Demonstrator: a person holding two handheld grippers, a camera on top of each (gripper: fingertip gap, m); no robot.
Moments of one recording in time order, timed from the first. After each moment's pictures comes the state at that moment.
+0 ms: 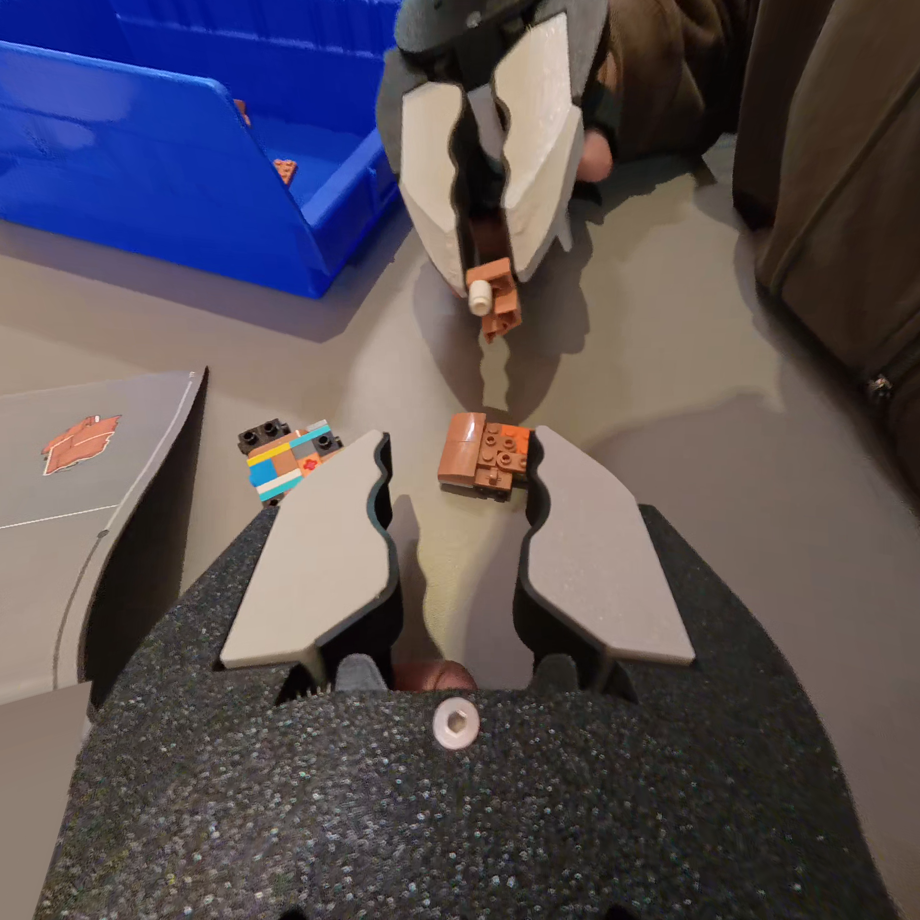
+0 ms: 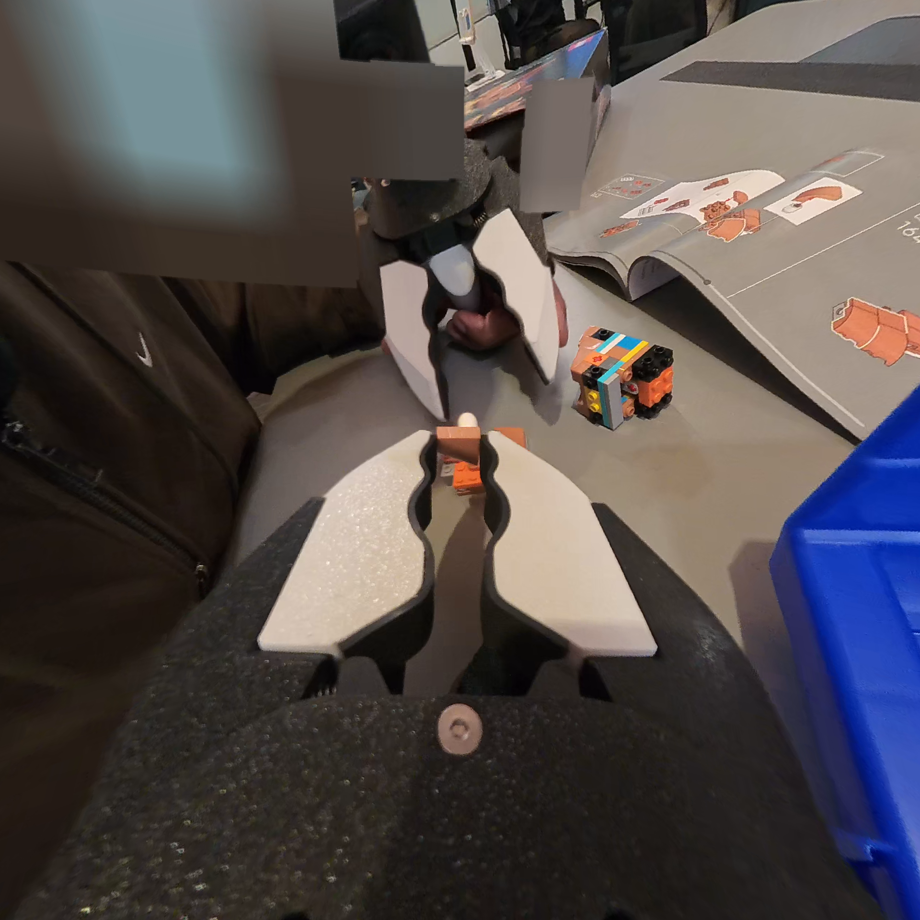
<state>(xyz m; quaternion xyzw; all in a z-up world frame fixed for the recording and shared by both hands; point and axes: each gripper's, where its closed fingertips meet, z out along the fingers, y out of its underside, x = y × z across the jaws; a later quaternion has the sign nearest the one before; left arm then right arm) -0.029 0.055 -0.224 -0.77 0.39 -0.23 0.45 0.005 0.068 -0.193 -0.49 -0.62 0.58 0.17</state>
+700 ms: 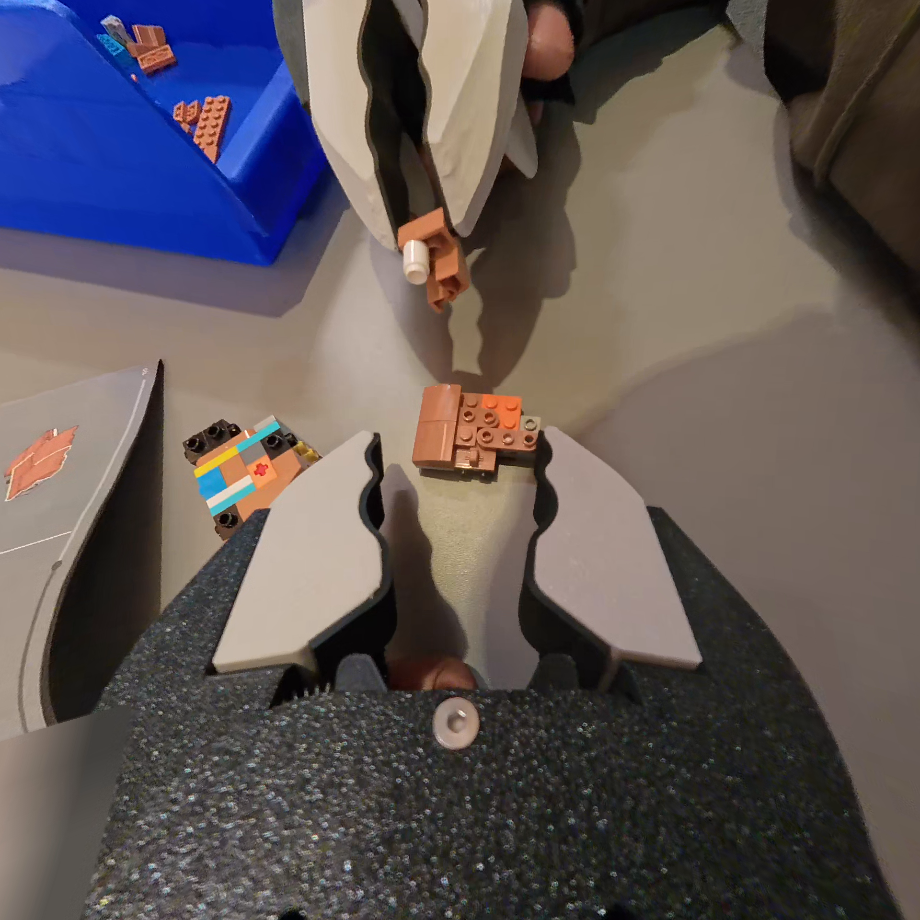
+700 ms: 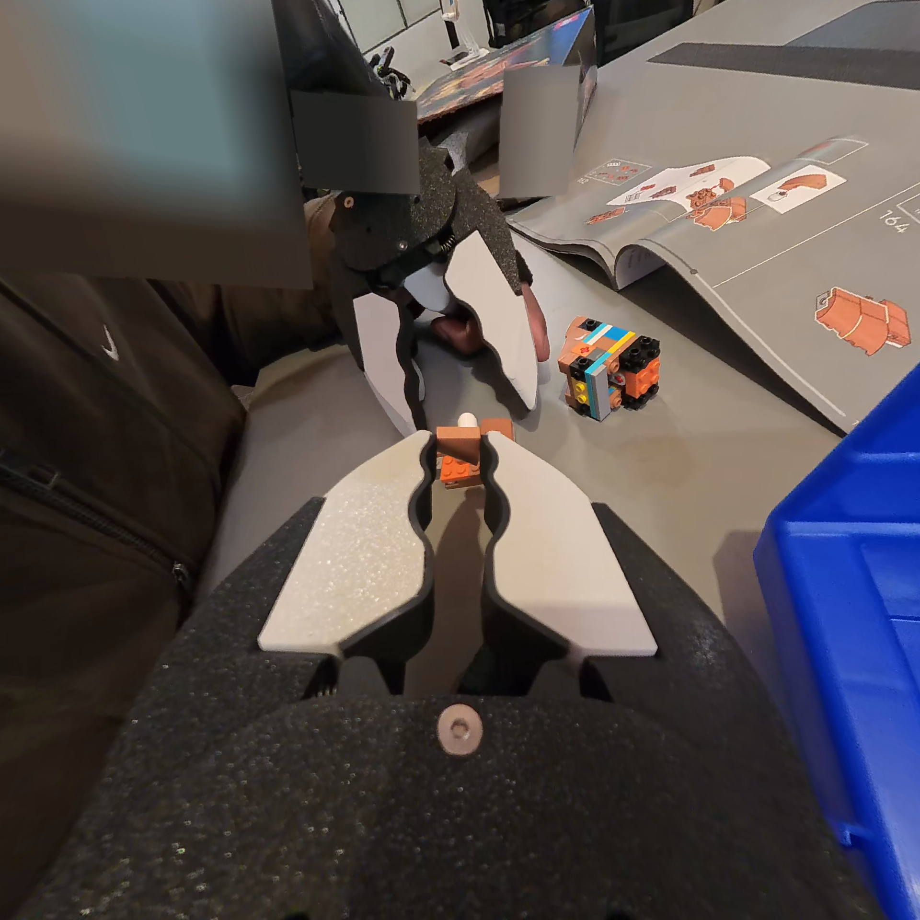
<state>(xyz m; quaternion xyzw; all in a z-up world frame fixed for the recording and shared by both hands) -0.021 0.047 -0.245 -0.77 0.45 -0.18 0.41 0.004 0.071 -0.198 -0.50 -0.63 0.57 0.17</state>
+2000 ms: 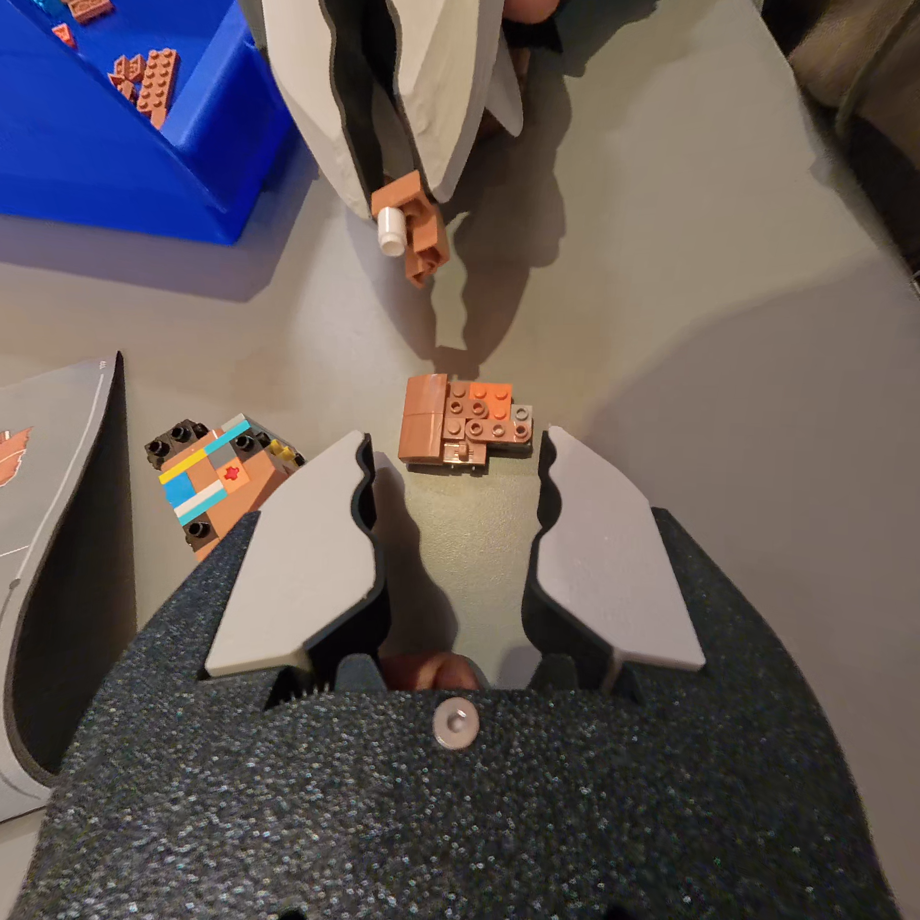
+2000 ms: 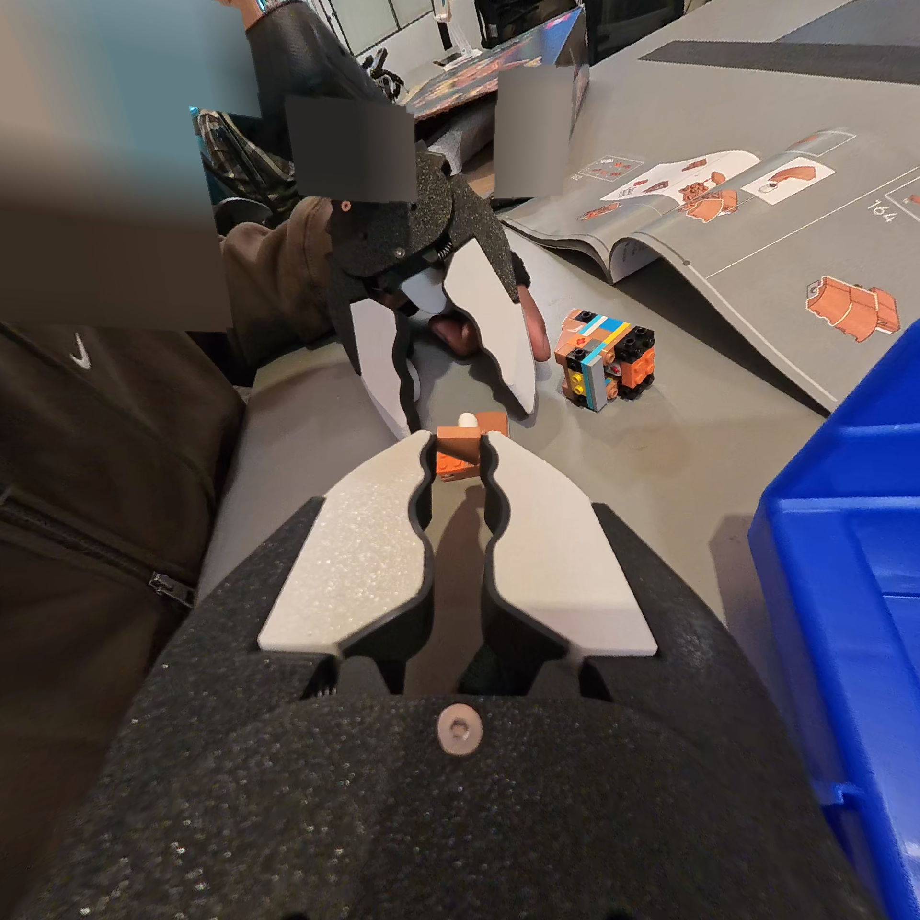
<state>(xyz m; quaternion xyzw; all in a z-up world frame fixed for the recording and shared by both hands) -0.019 0.044 -0.254 -0.78 0.47 -0.18 0.38 0.007 0.073 -0.199 -0.51 -0.63 0.57 0.17</state>
